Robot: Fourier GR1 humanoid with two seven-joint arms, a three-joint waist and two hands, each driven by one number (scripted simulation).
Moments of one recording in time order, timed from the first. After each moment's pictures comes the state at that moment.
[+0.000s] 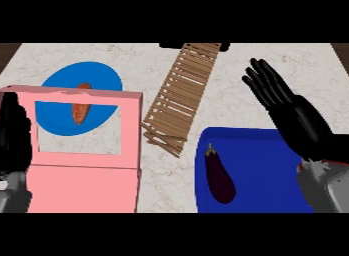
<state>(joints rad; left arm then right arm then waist) -0.10 0.34 0.04 -1.52 0.28 0.39 -0.01 -0.31 -0.31 0.19 -1.70 -0.37 0.12 0.01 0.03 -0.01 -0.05</state>
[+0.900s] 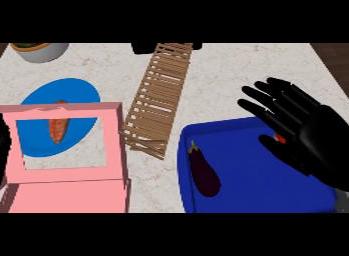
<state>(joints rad) 0.04 0.57 -0.04 -1.50 0.15 0.23 -0.02 -0.33 -0.69 0.43 -1.89 0.85 -0.23 -0.04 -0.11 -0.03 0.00</state>
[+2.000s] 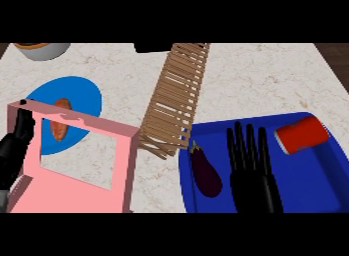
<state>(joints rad) -0.02 0.56 -0.12 -1.48 0.12 0.15 -0.07 -0.11 -0.40 0.80 -1.73 2.10 0.16 0.71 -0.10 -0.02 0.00</state>
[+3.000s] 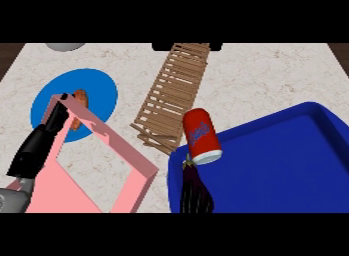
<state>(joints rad) -0.12 0.50 -0.19 -1.42 0.05 0.07 -0.13 0.05 -0.04 1.11 -1.38 2.44 0.43 1.10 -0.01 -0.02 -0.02</state>
